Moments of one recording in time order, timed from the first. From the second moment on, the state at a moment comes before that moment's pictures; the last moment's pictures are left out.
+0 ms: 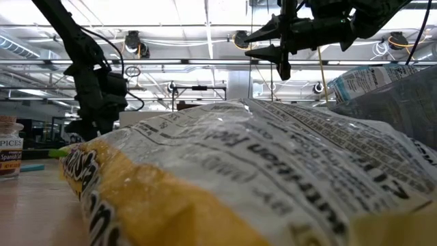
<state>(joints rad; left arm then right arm) 1.06 1.47 0.75 -0.77 0.42 -0.05 -0.33 1.24 0.70 0.44 -0.26 0.63</state>
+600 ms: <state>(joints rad) 0.99 1.55 0.76 -0.75 0.39 -0.06 -0.33 1.24 0.70 0.44 -0.27 0.64</state>
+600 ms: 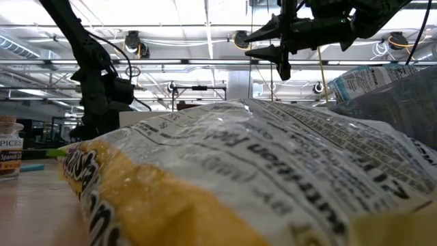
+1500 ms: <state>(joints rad) 0.96 1.42 0.76 -0.88 0.37 0.04 -0.33 1.24 0.70 0.49 -0.27 0.62</state>
